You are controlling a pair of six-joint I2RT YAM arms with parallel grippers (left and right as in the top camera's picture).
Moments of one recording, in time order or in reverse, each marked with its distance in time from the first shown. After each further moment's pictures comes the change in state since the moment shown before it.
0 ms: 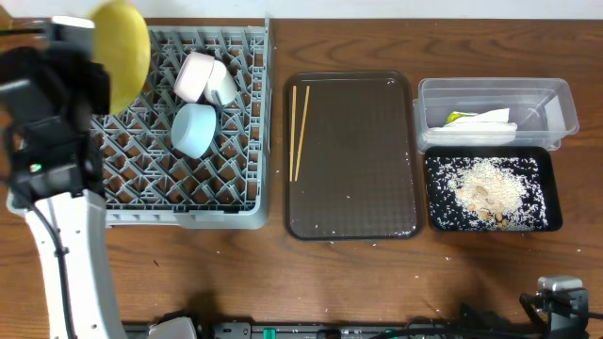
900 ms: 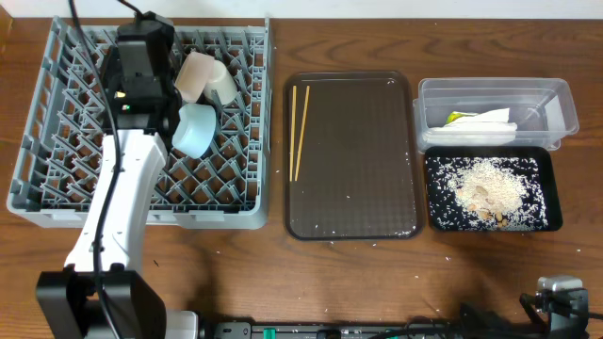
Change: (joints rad) left arm -0.283 0.288 0.000 0.126 -0.559 0.047; right arm 0.000 0.000 0.000 0.000 0.000 0.000
